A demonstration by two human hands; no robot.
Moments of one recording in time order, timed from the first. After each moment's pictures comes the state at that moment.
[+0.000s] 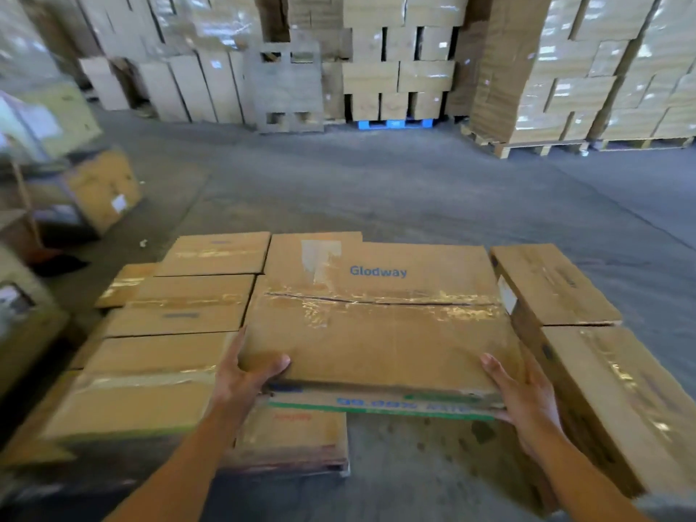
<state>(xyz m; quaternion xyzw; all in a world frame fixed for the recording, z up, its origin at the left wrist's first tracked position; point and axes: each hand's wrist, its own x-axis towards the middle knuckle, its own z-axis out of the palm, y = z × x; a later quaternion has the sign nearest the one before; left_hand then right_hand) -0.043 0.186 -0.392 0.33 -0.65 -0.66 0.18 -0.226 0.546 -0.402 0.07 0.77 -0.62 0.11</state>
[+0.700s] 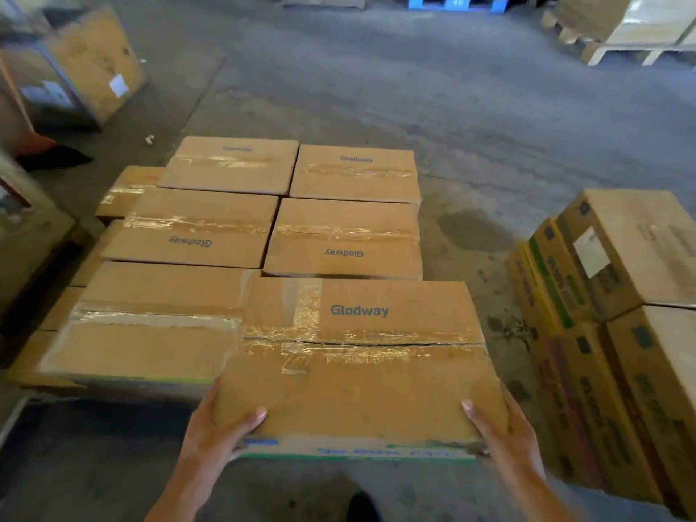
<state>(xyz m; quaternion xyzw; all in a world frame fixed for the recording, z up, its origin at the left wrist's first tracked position) 0.003 0.082 -0.547 0.51 -0.53 -0.68 0.09 -0.220 0.411 -0.563 0.12 0.81 -0.52 0.24</state>
